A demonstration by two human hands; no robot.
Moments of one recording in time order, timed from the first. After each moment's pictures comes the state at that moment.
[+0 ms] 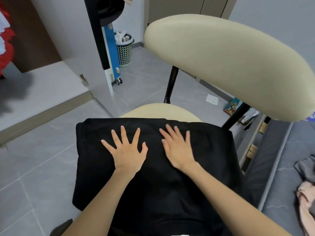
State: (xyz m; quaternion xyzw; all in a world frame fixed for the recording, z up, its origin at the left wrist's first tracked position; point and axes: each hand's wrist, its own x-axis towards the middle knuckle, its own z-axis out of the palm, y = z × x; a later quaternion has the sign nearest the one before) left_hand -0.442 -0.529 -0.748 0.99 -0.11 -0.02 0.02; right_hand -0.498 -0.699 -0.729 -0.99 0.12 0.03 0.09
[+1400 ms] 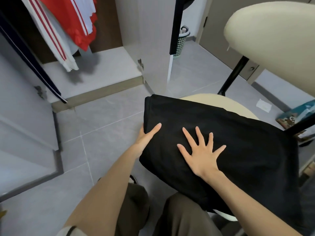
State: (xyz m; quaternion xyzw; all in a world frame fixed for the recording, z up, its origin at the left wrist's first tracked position) left_hand -0.442 -0.377 -0.752 0.68 0.15 -0.27 0.66; right_hand -0.534 -0.568 -0.738 -0.98 0.13 0.10 0.11
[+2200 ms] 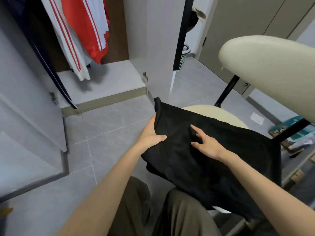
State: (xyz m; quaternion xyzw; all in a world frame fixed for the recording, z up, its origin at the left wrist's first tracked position) left_hand -0.470 -0.365 -0.663 0.81 -0.03 -0.17 0.56; right_hand -0.520 -0.596 -0.650 -0.93 0.07 0.19 0.32
